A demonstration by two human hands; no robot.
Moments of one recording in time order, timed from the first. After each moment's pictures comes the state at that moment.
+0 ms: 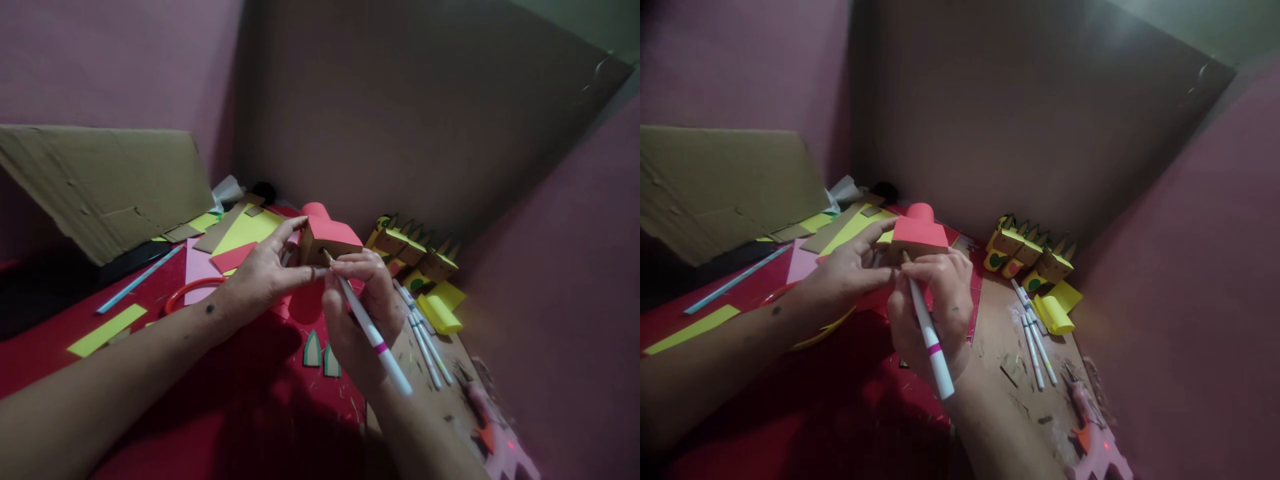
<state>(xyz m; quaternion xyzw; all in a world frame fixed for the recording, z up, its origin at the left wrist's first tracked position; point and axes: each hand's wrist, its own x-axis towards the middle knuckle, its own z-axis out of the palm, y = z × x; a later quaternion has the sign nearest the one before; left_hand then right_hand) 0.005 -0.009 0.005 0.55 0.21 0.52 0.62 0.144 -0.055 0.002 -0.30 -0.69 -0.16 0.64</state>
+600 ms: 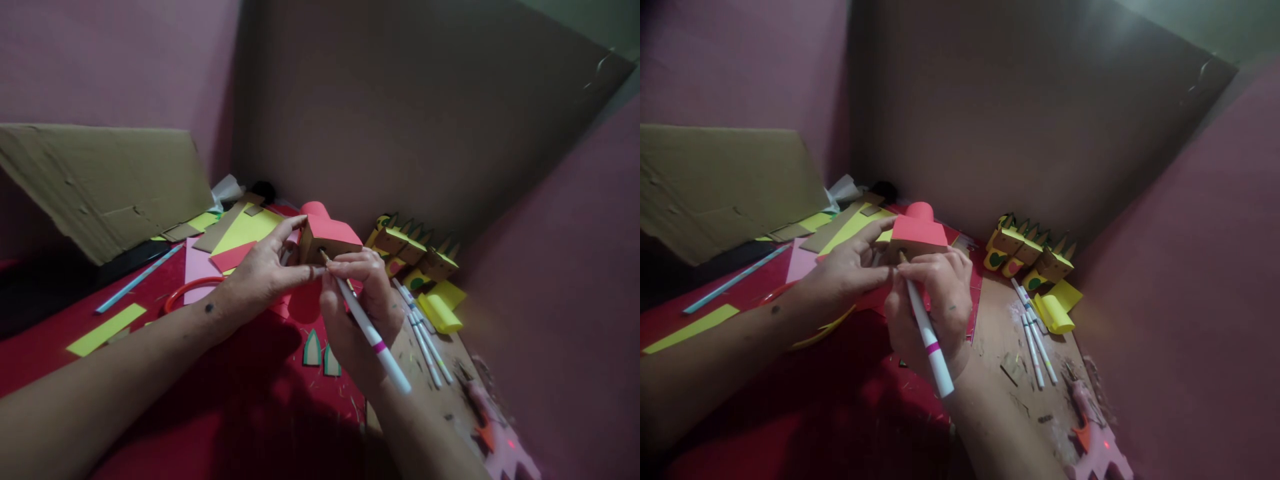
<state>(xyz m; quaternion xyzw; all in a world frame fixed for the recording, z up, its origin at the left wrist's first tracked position) 0.005 -0.010 0.006 0.56 0.23 0.52 0.61 0.143 -0.054 0.001 -0.29 -0.69 -0.13 0.65</state>
